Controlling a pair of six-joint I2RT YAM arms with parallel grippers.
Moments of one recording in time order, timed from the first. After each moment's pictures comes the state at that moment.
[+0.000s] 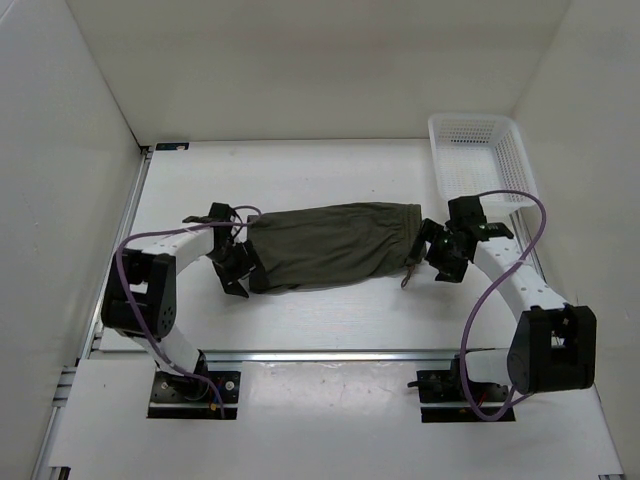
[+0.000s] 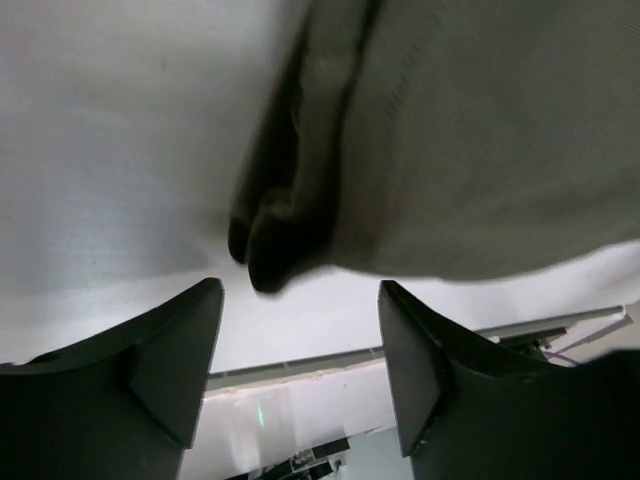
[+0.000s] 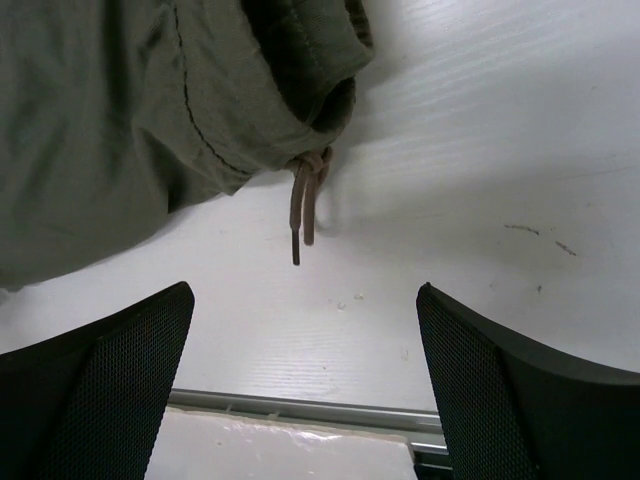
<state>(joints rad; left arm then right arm) -0.18 1.60 0.94 -0.75 0.32 -0.64 0.15 1.30 0.91 -0.76 -0.16 0.52</state>
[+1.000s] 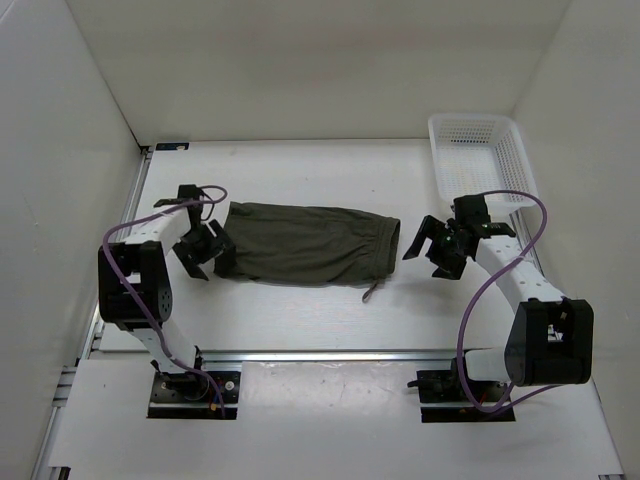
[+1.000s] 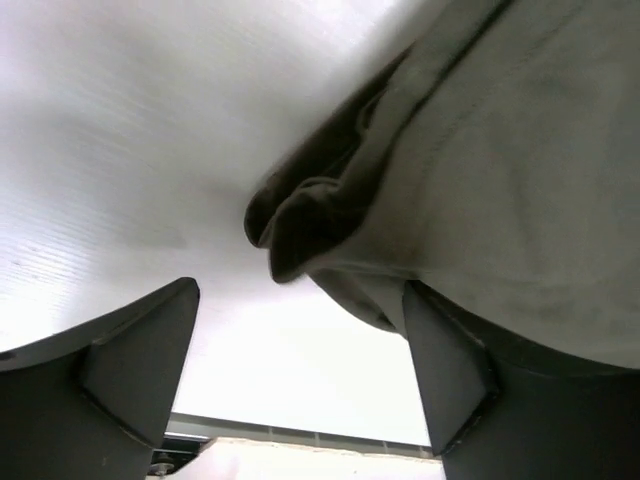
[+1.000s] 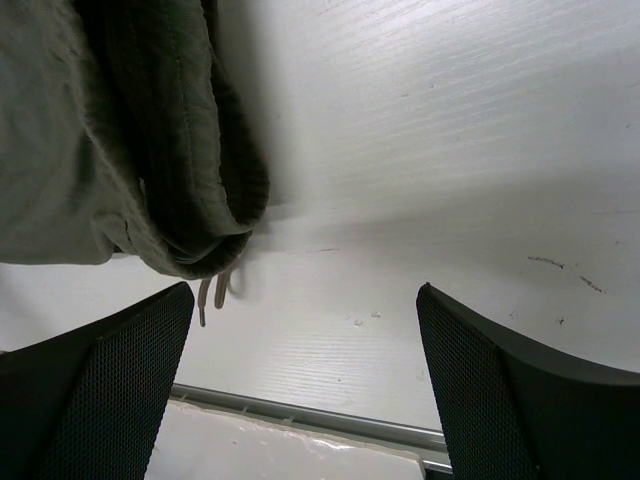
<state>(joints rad) 0.02 1.70 1.10 -0.83 0.04 -0.60 0.09 1.33 0.89 -0.67 -0.27 0.51</state>
